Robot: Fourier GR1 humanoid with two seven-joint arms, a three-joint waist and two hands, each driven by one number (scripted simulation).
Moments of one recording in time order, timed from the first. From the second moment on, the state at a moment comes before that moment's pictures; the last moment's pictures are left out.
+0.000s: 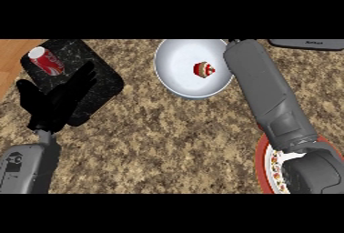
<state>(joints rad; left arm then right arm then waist) -0.31 0.22 0.10 -1.49 0.09 -0.22 0.31 -1.30 -0.09 -0.41 -0.36 0.75 -0.66 0.32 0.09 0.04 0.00</state>
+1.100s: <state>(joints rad) -0.15 0.26 0.19 -1.52 0.11 -0.21 0.30 -0.97 -0.03 -0.22 -0.97 0.63 -0.41 0.19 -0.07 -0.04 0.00</state>
